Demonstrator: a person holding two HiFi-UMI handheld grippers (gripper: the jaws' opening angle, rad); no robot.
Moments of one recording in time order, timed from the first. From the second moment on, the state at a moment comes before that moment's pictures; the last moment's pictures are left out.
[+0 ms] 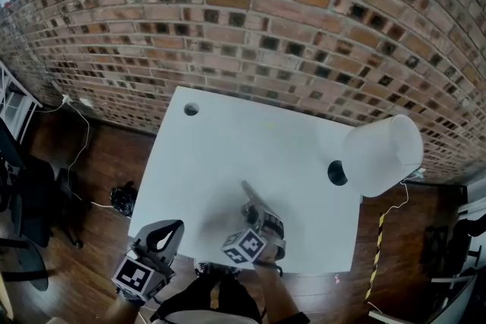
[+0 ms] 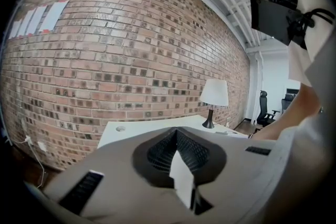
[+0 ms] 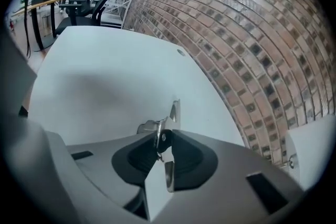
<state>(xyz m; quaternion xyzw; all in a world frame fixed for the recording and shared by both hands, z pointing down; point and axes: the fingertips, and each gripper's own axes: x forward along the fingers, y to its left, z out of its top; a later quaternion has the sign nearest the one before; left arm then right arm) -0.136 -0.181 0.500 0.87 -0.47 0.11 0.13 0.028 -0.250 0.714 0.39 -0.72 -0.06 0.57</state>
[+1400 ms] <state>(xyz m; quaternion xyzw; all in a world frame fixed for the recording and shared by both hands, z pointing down) -0.067 -0.176 0.410 0.90 -0.42 0.00 0.07 0.116 -0.192 0.401 0.55 -0.83 0.10 -0.02</state>
